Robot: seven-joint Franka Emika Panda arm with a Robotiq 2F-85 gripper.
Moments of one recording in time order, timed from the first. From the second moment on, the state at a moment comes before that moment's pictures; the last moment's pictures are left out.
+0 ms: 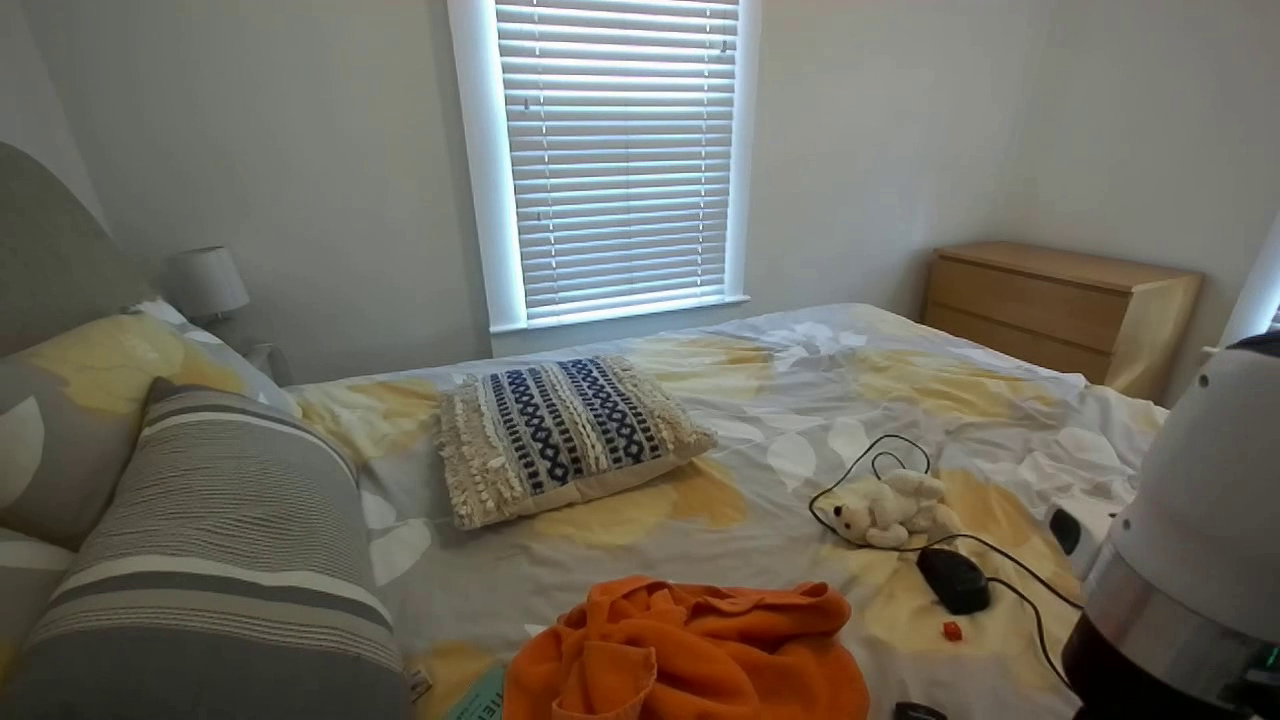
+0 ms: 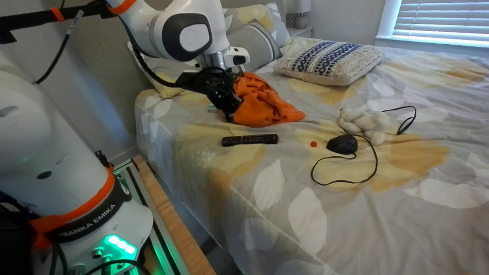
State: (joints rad) arm 0.15 -0.07 0.08 -2.78 0.04 2.77 -0.10
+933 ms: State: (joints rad) arm 0.16 0.12 0.19 -2.77 0.19 3.05 -0.23
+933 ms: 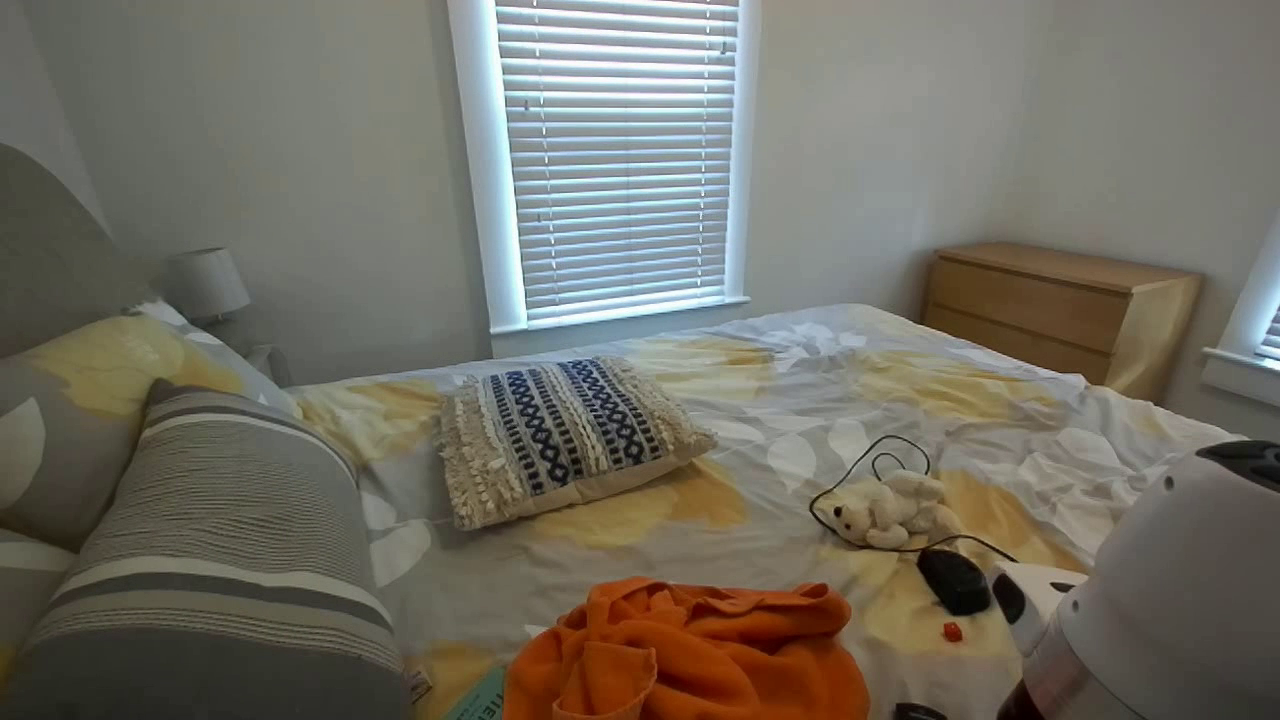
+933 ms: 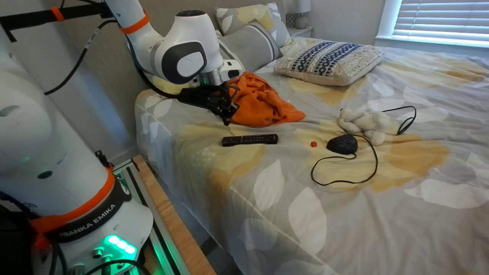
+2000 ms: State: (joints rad) arm -0.01 0.26 0.31 -2.70 0.25 3.11 -0.21
